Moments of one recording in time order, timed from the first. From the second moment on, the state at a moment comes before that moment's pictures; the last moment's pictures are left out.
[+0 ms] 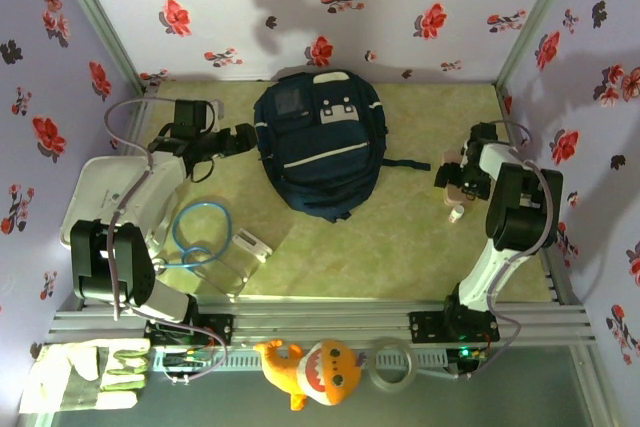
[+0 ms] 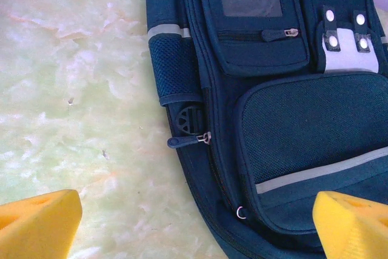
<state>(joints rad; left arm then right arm) -0.18 1.49 1.17 -0.46 0.22 -0.38 -0.17 1.85 1.16 -0.67 -0.04 0.10</state>
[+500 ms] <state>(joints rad) -0.21 1.51 1.20 -0.47 0.23 -0.35 -0.14 1.90 1.24 -0.75 0.00 -0.02</state>
